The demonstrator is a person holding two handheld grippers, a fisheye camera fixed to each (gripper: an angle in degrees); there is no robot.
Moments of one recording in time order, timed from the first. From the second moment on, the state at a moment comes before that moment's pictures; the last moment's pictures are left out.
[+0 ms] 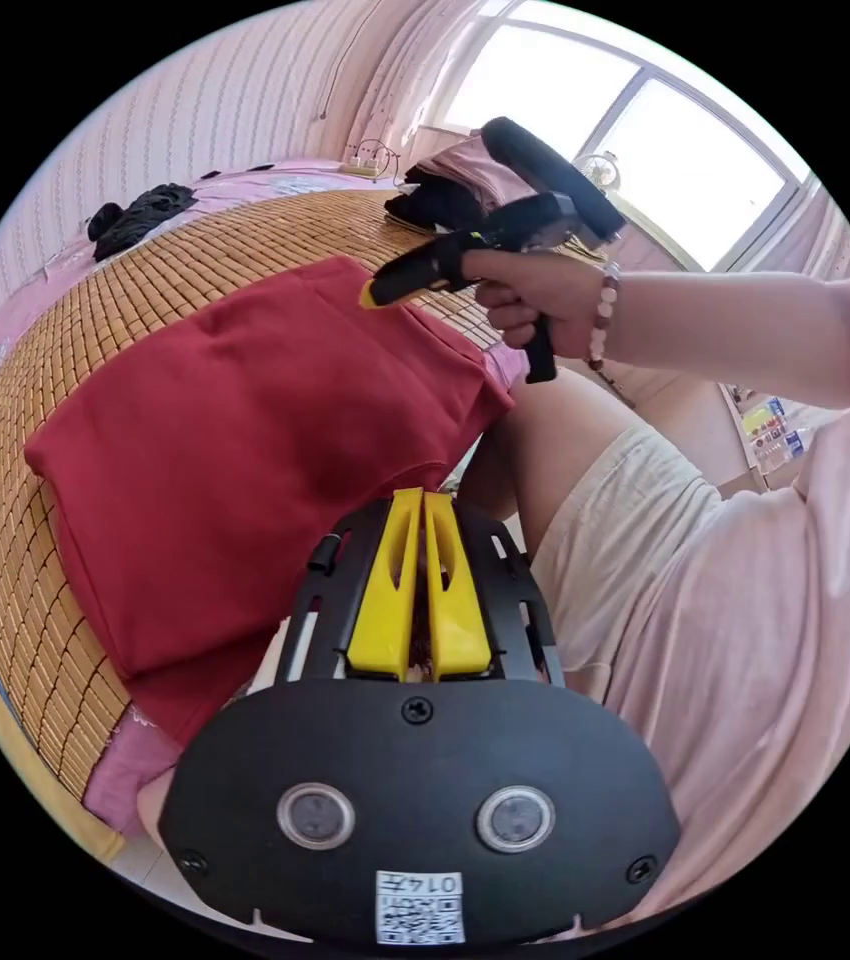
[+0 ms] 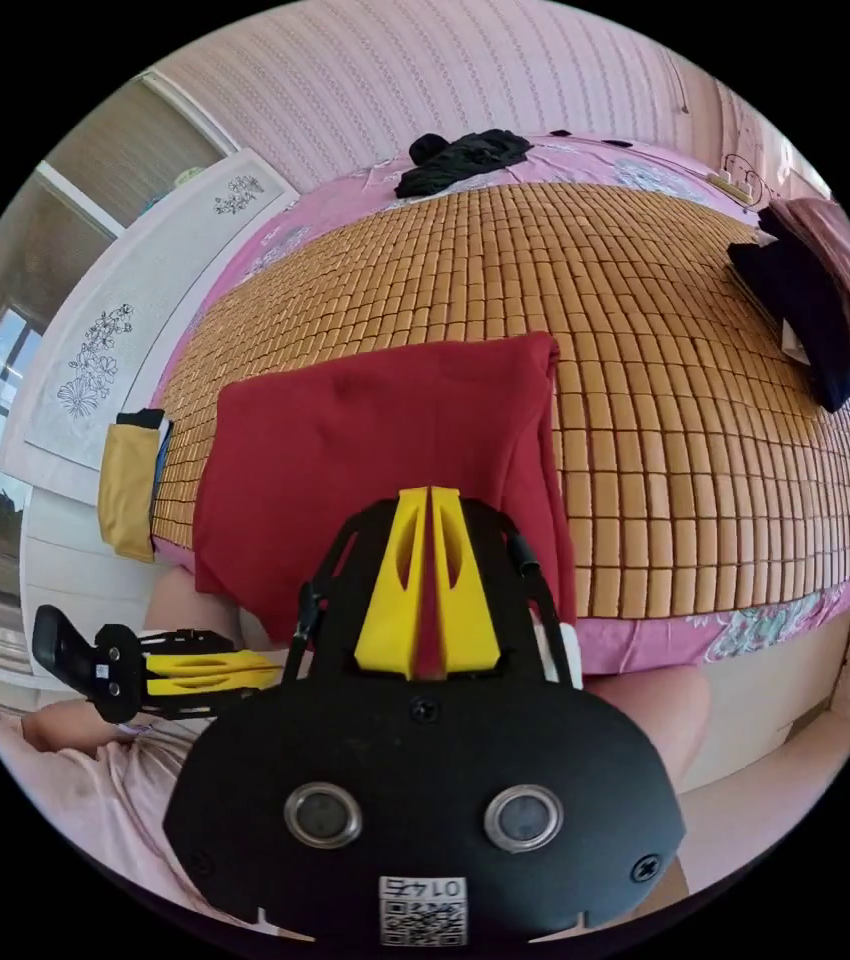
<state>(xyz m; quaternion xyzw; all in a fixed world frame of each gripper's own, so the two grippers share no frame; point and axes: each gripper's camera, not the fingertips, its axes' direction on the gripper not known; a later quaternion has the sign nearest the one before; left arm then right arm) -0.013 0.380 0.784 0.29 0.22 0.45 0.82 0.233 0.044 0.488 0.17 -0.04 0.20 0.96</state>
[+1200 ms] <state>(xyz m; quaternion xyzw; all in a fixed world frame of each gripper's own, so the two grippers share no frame) 0.072 0.438 0.781 0.36 0.06 0.46 0.81 0.404 0.279 0.422 0.25 -0.24 0.14 0.93</state>
